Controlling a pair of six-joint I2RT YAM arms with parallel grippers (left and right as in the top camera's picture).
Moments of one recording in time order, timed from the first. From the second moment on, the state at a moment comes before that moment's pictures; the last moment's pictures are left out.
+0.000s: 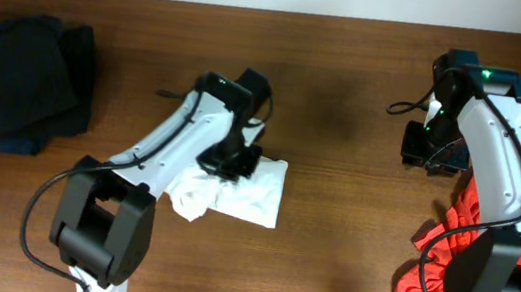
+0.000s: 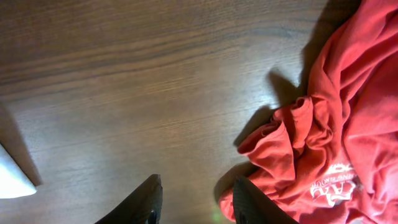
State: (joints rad) left arm -0.47 1.97 1.61 -1.30 0.15 -0.18; right arm -0.03 1.85 1.67 -1.45 0.05 0.20
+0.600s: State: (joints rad) left arm -0.54 2.01 1.97 -1.56 0.18 -0.18; right arm -0.03 1.85 1.67 -1.45 0.05 0.19
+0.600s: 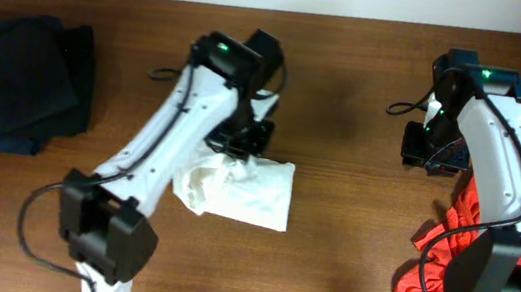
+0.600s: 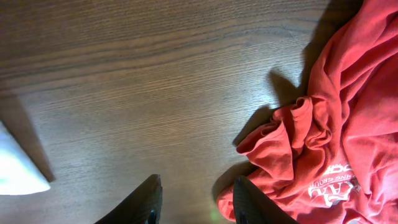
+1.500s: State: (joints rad) left arm -0.09 2.04 1.60 -1.32 0.41 0.05; right arm 0.48 1.85 1.31 -1.03 -0.60 0.22
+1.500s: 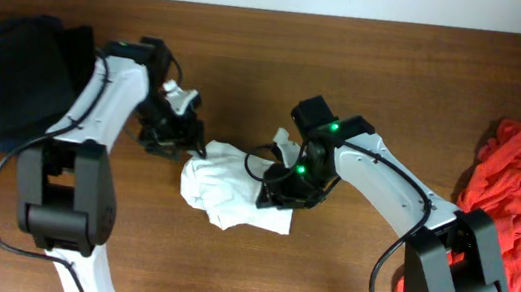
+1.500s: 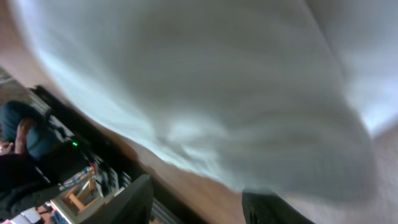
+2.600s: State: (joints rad) left arm -0.24 2.04 1.40 -1.13 0.32 0.06; right arm 0.29 1.72 1.45 -1.21 -0.31 0.17
